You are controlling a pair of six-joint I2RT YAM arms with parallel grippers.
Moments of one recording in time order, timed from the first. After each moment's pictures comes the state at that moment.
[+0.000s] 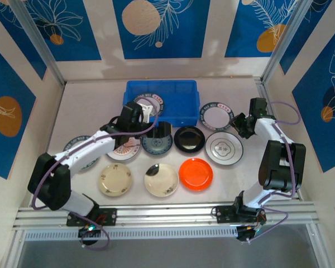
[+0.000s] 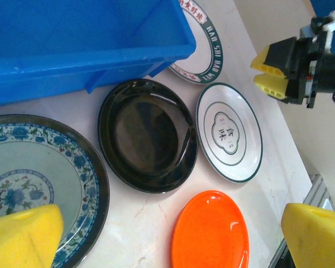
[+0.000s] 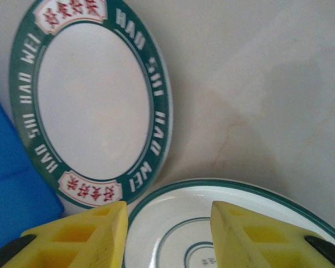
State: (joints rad) left arm -0.60 1.47 1.04 -0.22 0.40 -0.54; right arm -0.16 1.58 1.03 -0.52 -0.23 0.69
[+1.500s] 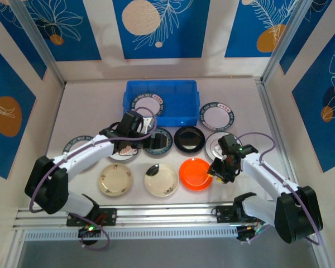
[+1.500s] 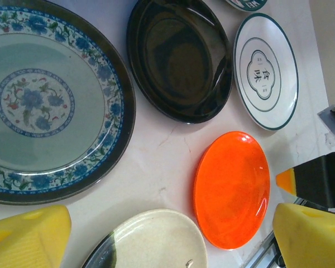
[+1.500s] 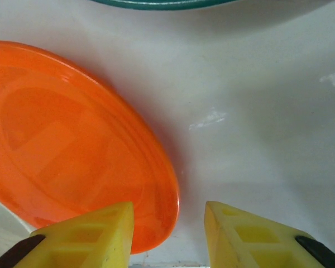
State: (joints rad) left arm -0.62 1.43 0.96 -0.38 0.41 -0.54; right arm 0.32 1.10 0.59 -0.93 -0.26 0.81
